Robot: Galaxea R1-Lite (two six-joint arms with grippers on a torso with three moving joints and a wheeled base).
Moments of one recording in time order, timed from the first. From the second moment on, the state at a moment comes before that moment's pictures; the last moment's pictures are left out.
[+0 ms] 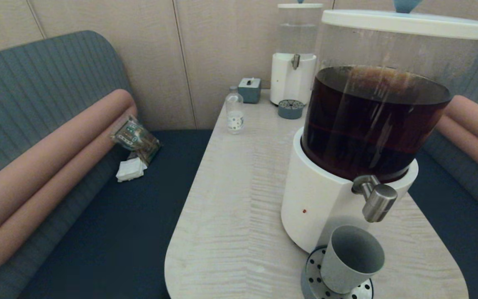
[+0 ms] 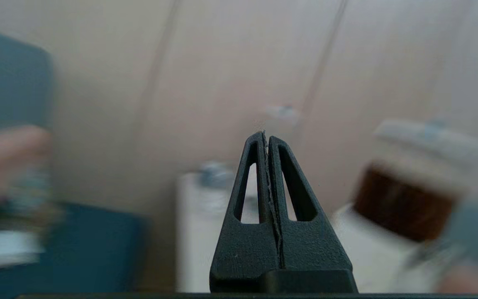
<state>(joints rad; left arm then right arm) 0.01 0.04 -0.14 -0.58 -0.08 -0.43 -0.01 0.00 0.00 0.00 0.01 -0.05</state>
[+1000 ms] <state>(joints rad) 0.01 0.00 0.00 -0.01 -0.03 0.08 -0.01 0.00 0.00 0.00 0.01 -0.05</state>
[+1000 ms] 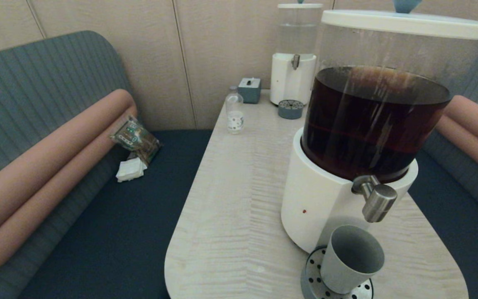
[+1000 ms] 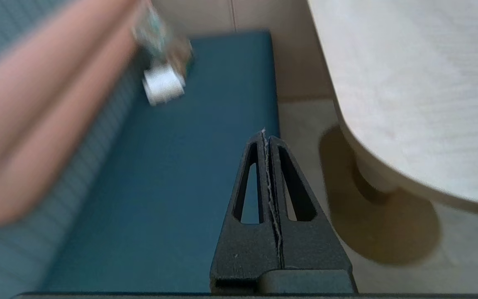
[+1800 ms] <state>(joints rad) 0.01 0.00 0.00 -0.01 -0.02 0.02 -0.01 0.00 0.00 0.00 0.01 -0.05</state>
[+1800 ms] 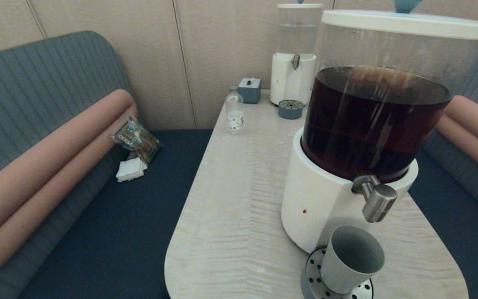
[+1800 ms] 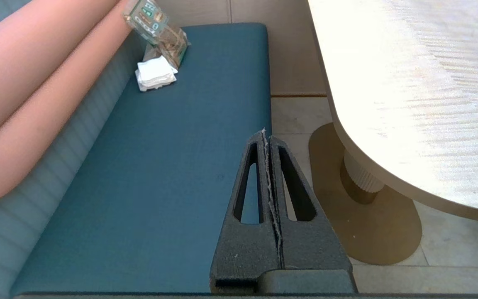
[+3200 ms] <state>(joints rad) 0.01 0.00 0.00 -0.01 -0.02 0.02 -0.01 0.02 -0.66 0.24 0.06 -0.11</state>
